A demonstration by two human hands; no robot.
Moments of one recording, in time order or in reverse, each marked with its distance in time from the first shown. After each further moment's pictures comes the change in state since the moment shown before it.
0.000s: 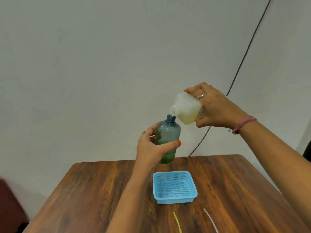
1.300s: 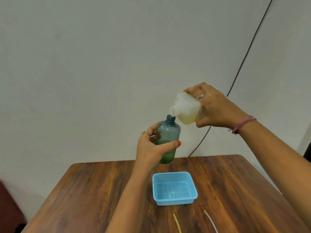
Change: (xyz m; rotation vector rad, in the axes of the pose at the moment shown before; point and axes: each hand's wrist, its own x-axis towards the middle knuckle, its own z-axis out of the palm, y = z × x) left_hand 0.008 -0.003 -0.002 -0.030 -0.005 -0.006; right_hand 0.008 0.002 0.007 -0.006 -0.009 -0.003
